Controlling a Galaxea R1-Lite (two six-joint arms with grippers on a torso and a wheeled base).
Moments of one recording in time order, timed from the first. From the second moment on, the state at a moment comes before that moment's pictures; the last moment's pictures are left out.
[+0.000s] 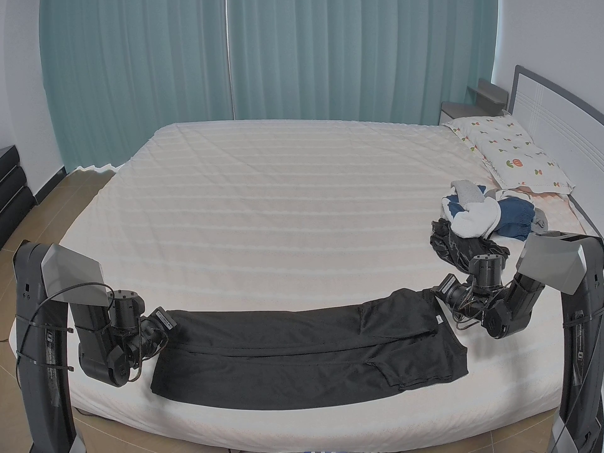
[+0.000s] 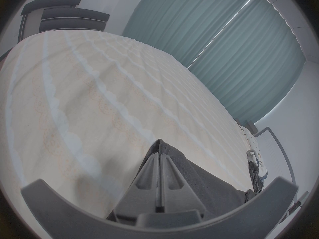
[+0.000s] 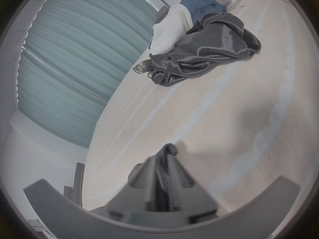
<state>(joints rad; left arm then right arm) -0.01 2.47 -0.51 -1.42 0.00 -0.75 0.09 2.49 -0.91 -1.06 0.12 0.87</state>
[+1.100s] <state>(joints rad) -0.01 2.47 -0.50 -1.42 0.05 -0.75 0.05 2.50 -0.91 -1.08 0.10 0.88</state>
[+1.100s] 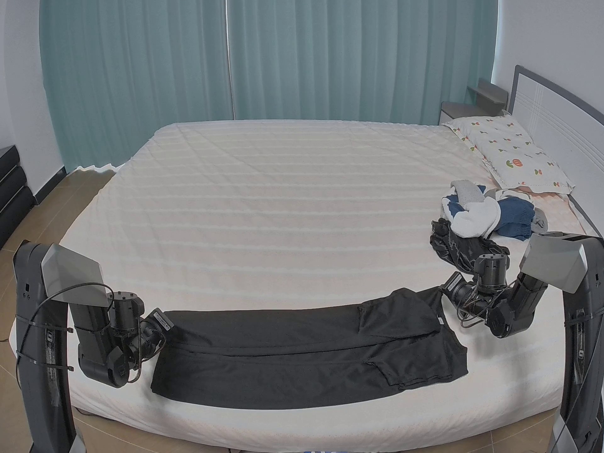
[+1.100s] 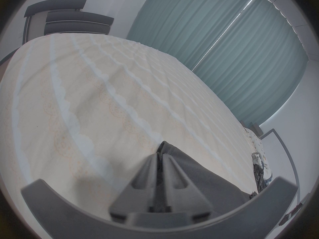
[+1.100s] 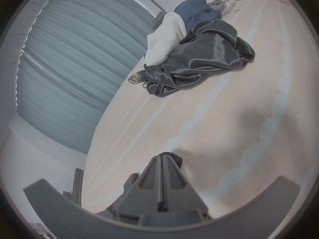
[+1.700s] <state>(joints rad) 0.00 2.45 -0.45 -1.46 0.03 -0.75 0.04 2.47 -0.81 -1.19 0.11 0.94</state>
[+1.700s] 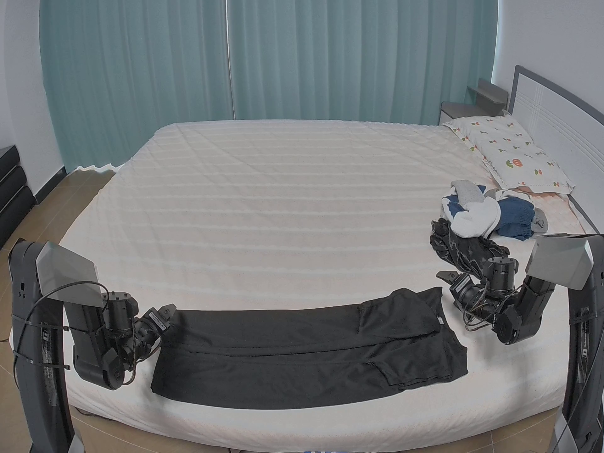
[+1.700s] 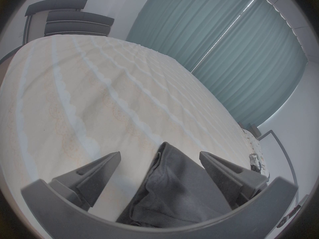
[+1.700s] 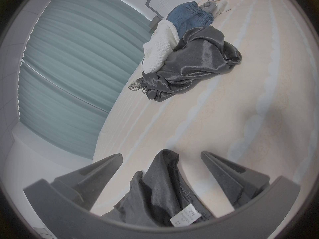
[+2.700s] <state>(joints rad) 0.00 2.44 -0.42 -1.49 0.01 -0.74 0.03 2.46 -0.78 -1.20 0.12 0.95</state>
